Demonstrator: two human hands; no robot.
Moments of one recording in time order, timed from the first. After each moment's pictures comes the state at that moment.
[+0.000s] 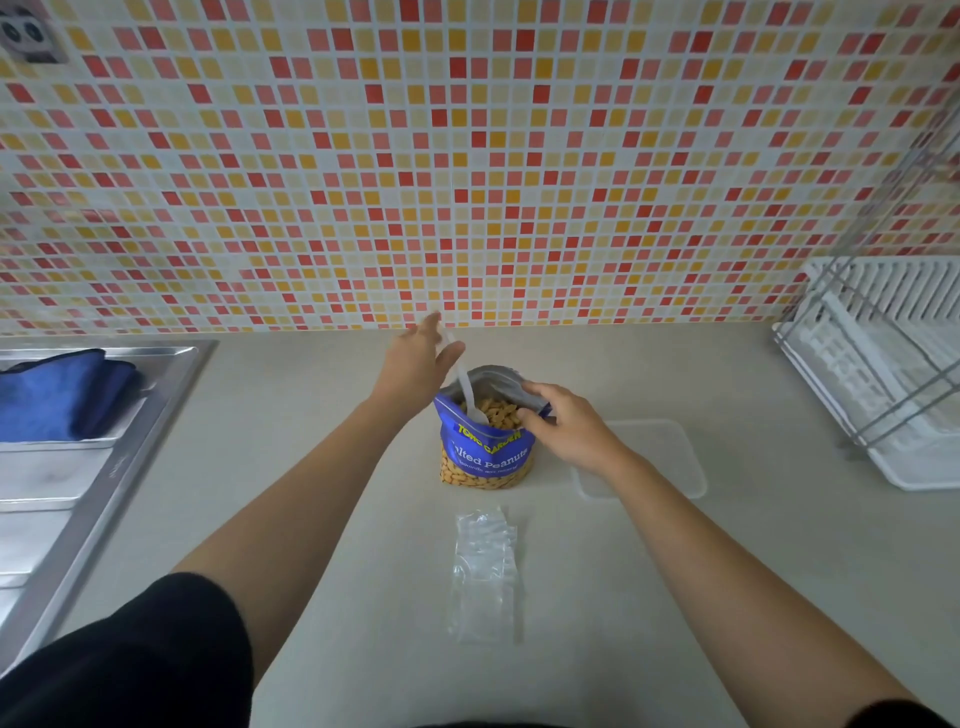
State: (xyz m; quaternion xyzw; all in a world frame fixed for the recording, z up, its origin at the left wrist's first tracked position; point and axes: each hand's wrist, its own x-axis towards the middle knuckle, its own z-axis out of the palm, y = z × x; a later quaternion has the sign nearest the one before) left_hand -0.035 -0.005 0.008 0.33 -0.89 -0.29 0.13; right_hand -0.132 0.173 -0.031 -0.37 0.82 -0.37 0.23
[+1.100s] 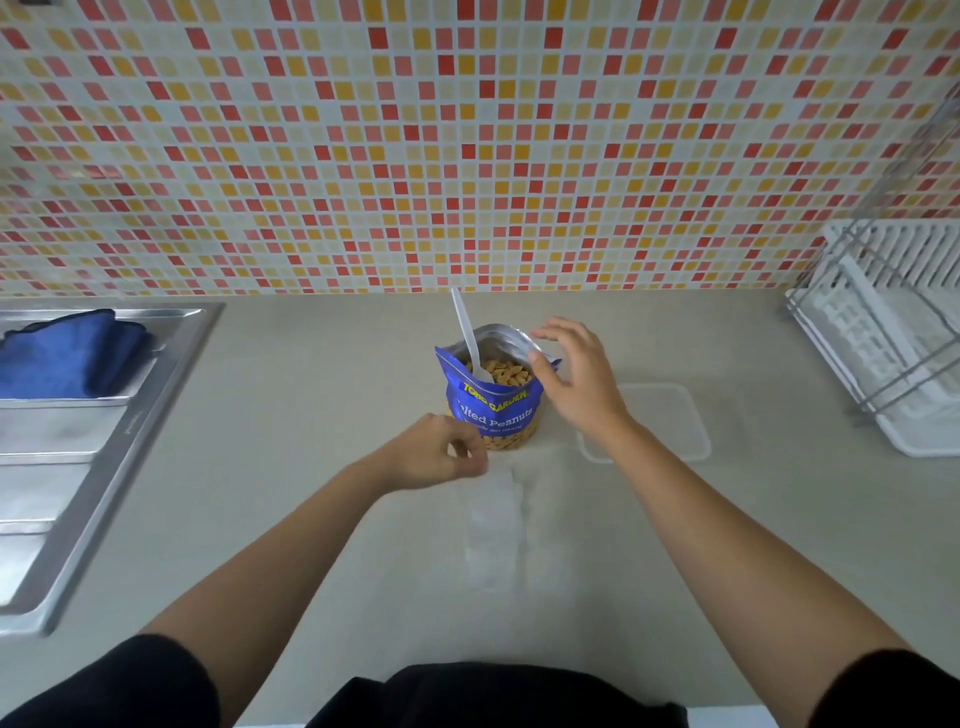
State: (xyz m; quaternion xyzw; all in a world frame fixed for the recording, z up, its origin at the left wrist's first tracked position) left_hand 0.046 0.047 -0.052 0.12 -0.90 -0.42 -0.05; right_hand -0.125 0.177 -0.038 -0.42 0.80 -0.42 0.03
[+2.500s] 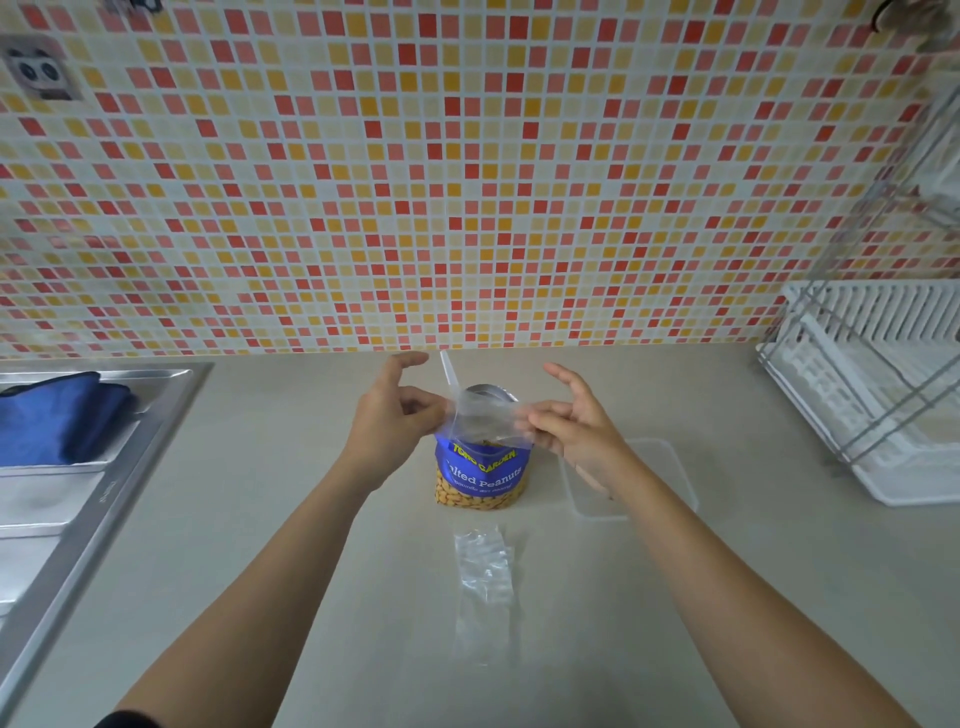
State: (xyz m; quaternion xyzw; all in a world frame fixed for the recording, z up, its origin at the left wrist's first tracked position) left_hand 0.025 0.028 0.023 0.28 -0.75 -0.55 0.23; right_hand -0.120 0.188 -0.003 -0.25 0.63 -0.65 0.34
